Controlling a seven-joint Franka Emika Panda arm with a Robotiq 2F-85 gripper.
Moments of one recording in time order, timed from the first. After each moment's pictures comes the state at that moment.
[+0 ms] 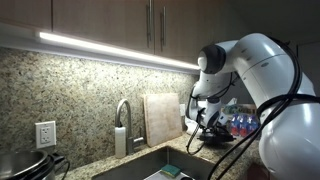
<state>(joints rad) -0.40 0.50 -0.30 -2.08 0.94 3.45 0.92</state>
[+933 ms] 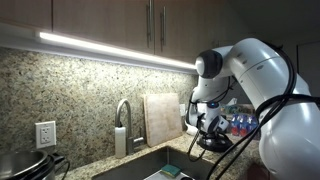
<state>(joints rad) -0.40 0.56 -0.29 -2.08 0.93 3.45 0.92</state>
